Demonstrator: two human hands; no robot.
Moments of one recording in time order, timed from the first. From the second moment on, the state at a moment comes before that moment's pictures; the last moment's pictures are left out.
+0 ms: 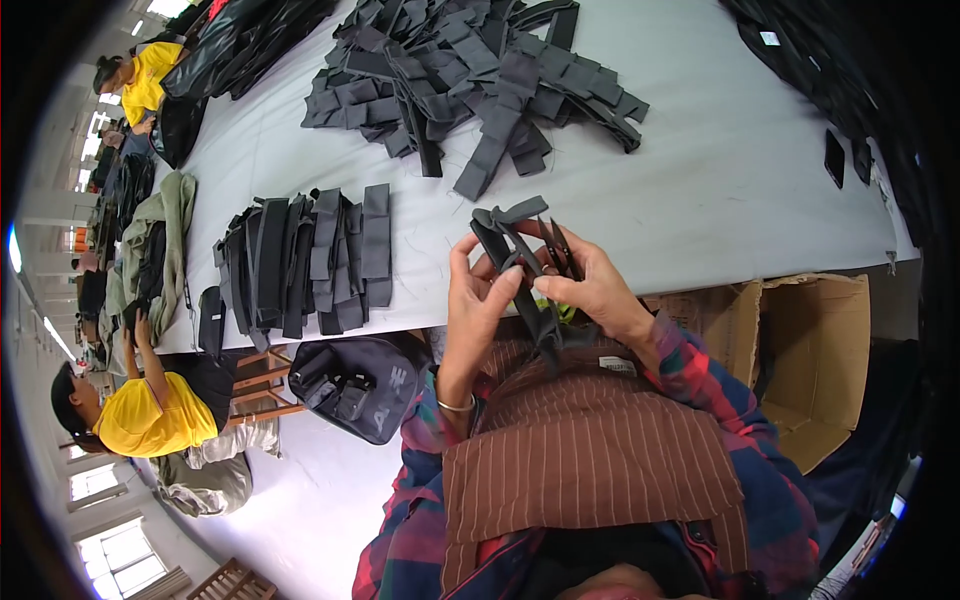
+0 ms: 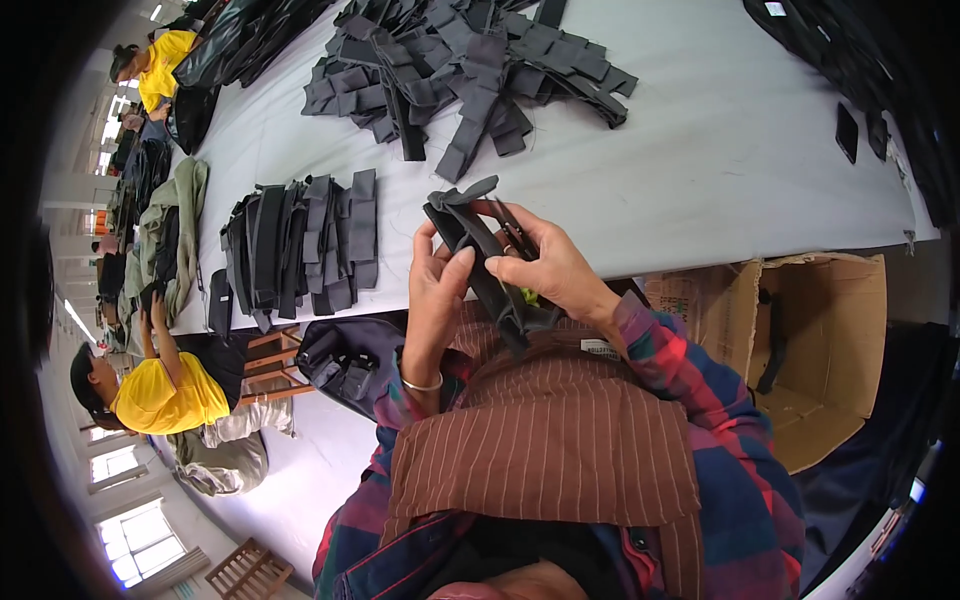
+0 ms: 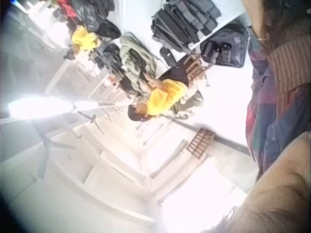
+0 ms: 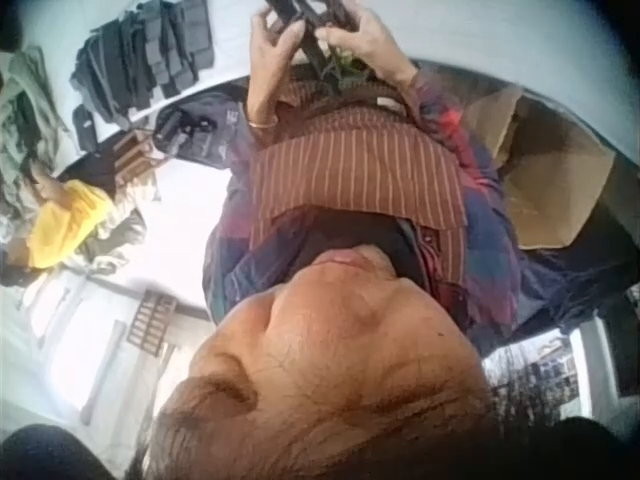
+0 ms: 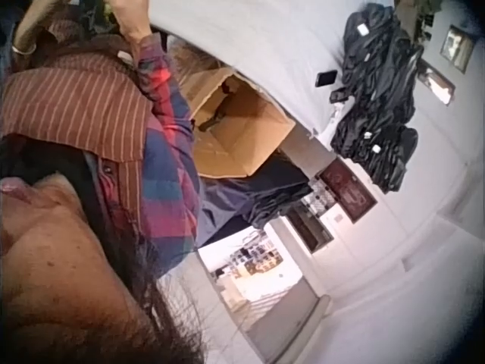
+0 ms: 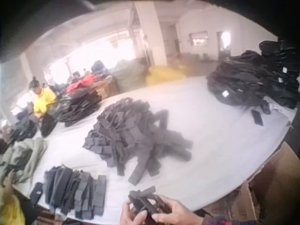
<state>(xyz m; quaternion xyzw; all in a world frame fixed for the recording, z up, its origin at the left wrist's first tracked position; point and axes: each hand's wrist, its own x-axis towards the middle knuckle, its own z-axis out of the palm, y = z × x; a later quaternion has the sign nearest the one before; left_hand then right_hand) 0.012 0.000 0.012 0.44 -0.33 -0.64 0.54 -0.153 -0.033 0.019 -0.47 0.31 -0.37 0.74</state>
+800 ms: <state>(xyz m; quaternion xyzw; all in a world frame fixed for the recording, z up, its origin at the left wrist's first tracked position) 0.015 -0.034 -0.048 0.49 -0.34 -0.64 0.48 -0.199 -0.037 -0.009 -0.77 0.50 -0.31 0.25</state>
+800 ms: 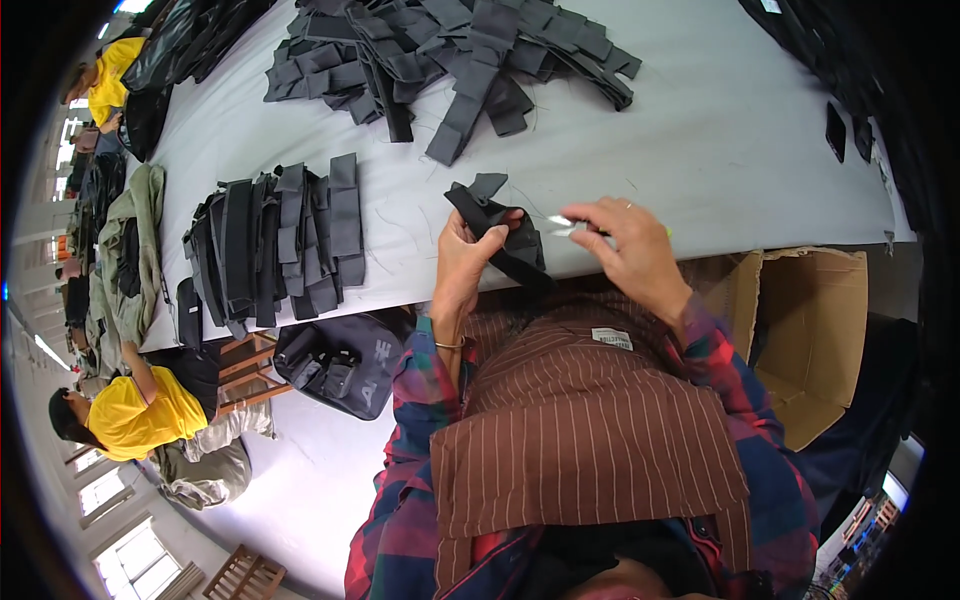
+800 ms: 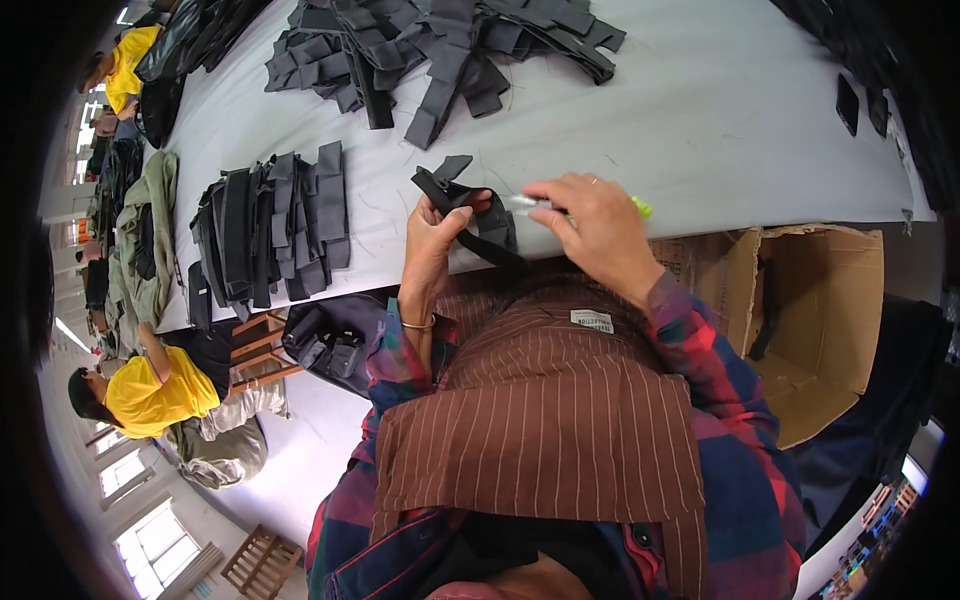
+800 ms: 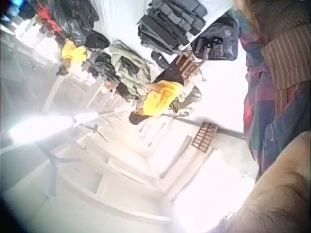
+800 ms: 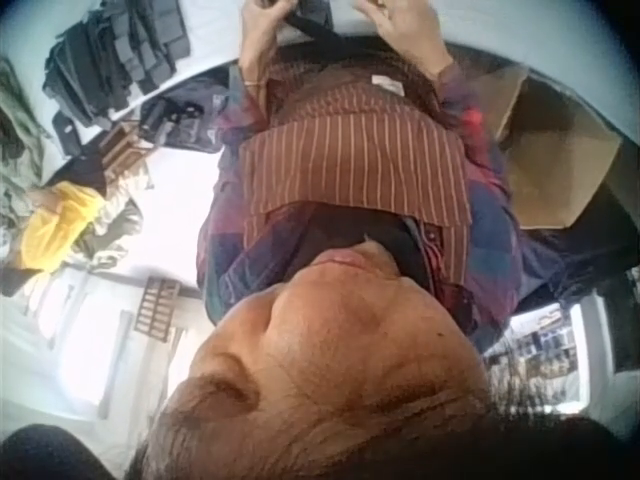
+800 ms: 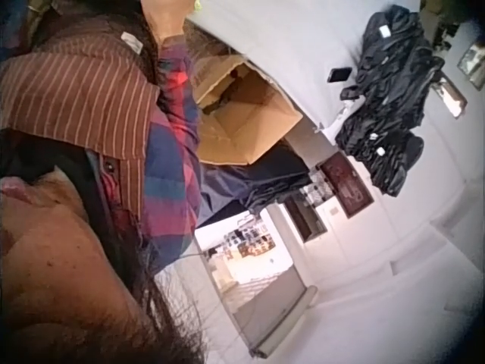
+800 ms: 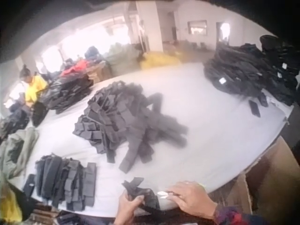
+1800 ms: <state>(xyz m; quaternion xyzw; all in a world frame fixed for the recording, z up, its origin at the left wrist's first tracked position) 0.011 -0.035 -0.051 0.49 -0.34 -0.65 0.46 -0.195 -0.059 -0.058 -0.90 0.37 -0.23 0.11</state>
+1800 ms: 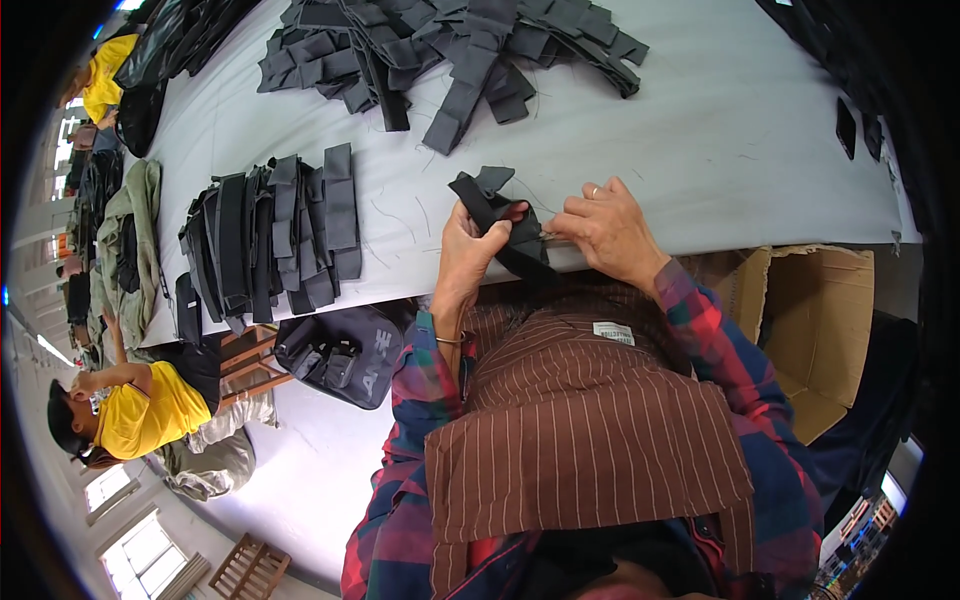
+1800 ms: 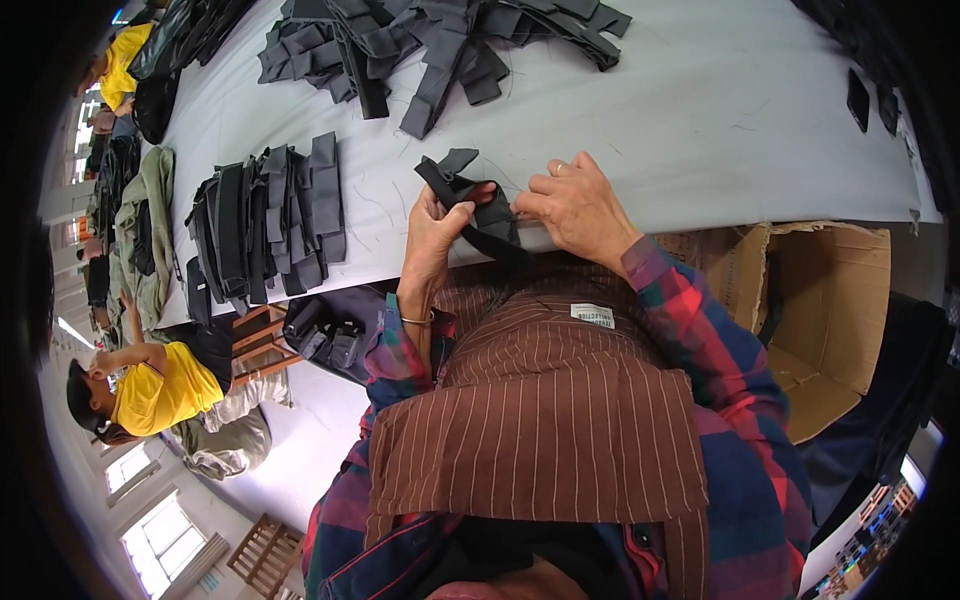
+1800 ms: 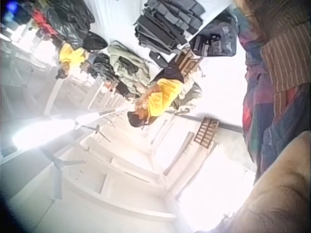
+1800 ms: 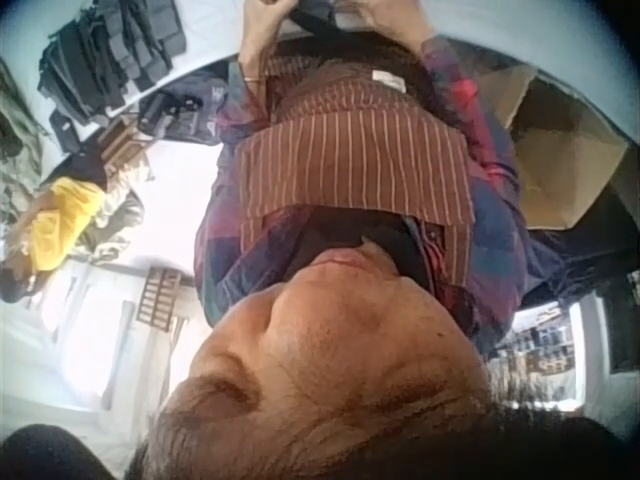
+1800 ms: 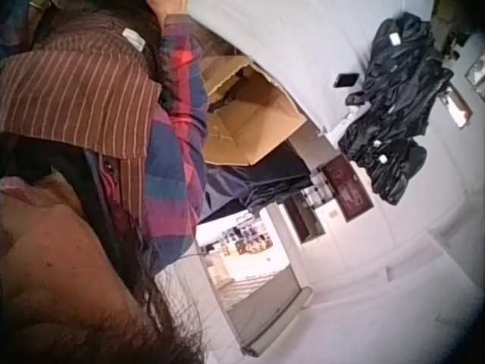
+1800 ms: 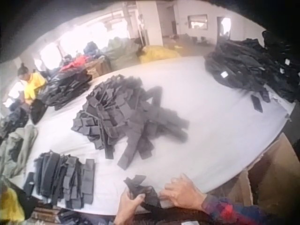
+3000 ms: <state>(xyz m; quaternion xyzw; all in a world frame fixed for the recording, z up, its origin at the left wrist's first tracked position) 0.015 -0.029 -0.057 0.48 -0.34 -0.65 0.48 -0.160 -0.035 -0.042 -0.87 0.45 -0.18 0.13</state>
